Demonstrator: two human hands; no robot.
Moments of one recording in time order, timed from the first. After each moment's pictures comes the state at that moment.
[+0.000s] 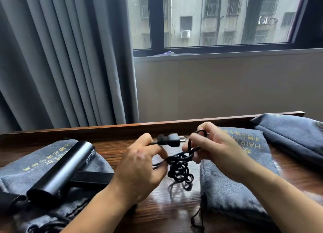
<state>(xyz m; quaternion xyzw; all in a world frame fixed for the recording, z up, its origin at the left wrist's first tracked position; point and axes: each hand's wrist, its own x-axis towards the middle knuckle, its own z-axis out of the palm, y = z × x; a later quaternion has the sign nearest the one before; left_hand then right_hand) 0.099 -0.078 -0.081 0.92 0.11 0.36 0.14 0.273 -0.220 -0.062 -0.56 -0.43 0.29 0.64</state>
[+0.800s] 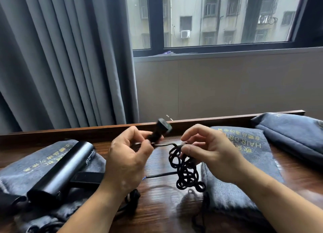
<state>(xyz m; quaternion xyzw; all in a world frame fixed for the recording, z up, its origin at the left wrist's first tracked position) 0.101 -0.074 -0.076 0.73 0.17 0.47 0.46 0.265 -0.216 -0.067 -0.57 -0.51 0.23 0.60</state>
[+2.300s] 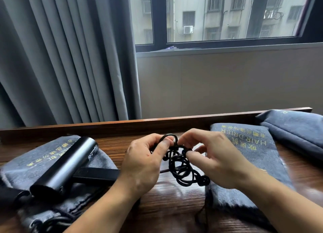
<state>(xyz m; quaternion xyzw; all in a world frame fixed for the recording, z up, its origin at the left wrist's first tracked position) 0.108 -0.087 -0.082 0.78 0.20 0.36 0.47 0.249 -0.218 -0.062 -0.68 -0.59 0.01 0.43</state>
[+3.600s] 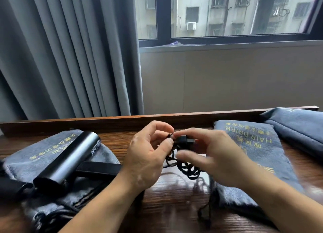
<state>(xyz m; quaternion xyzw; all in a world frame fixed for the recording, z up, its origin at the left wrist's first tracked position) 0.104 -0.090 -0.074 0.79 0.18 0.38 0.46 0.248 -0.212 -0.069 -0.66 -0.59 0.06 0.46</state>
